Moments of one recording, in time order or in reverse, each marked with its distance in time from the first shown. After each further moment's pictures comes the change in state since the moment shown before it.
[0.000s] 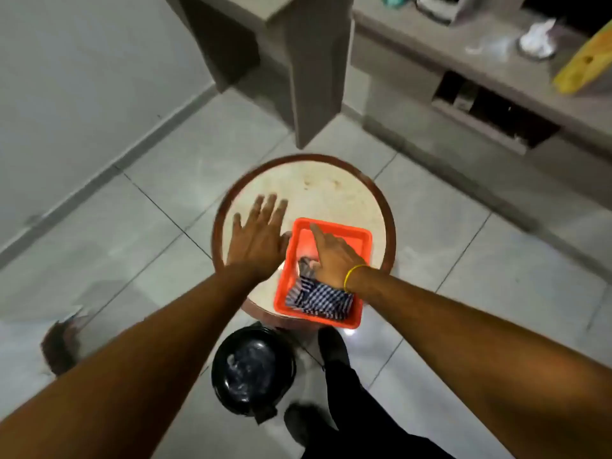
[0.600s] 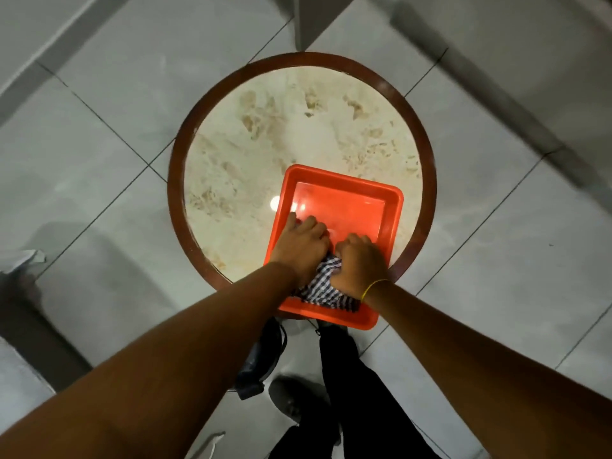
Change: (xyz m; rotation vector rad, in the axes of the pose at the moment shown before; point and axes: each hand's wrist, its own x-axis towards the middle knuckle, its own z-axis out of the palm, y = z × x) left_hand 0.062 0.024 0.220 0.163 -0.364 0.422; right_hand 0.086 0.102 0.137 -0.028 -0.089 0.146
